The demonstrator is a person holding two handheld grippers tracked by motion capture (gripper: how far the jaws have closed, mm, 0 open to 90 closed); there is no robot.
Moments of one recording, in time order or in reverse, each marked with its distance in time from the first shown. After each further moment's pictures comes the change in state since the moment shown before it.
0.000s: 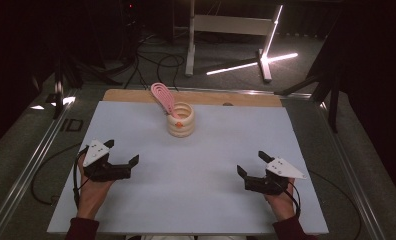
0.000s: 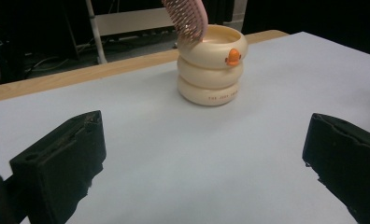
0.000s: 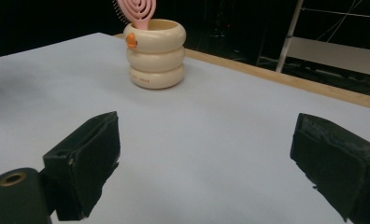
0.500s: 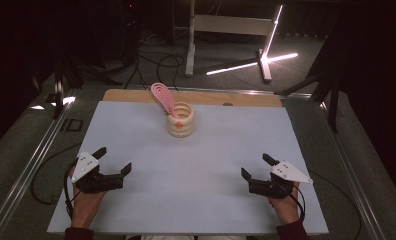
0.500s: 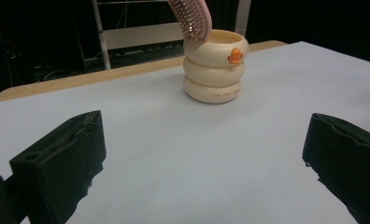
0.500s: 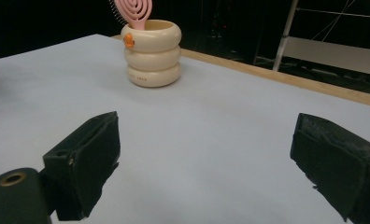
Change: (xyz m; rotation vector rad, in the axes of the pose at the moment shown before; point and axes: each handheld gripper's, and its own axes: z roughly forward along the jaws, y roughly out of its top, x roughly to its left) left arm 0.002 -0.025 -0.021 -0.071 0.019 0.004; right arm -0.002 -0.004 -0.012 -0.006 -0.009 0.010
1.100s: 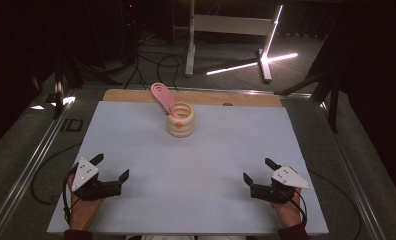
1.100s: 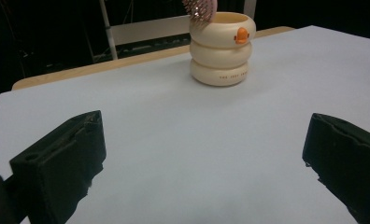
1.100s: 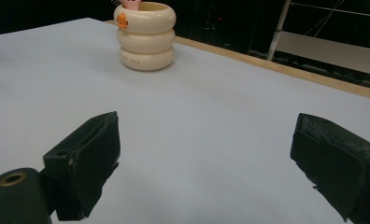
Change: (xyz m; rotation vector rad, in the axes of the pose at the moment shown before) left arm -0.001 -0.017 -0.007 0.026 0.034 0.031; right arm 0.000 -0.013 -0.007 0.029 -0.031 -0.035
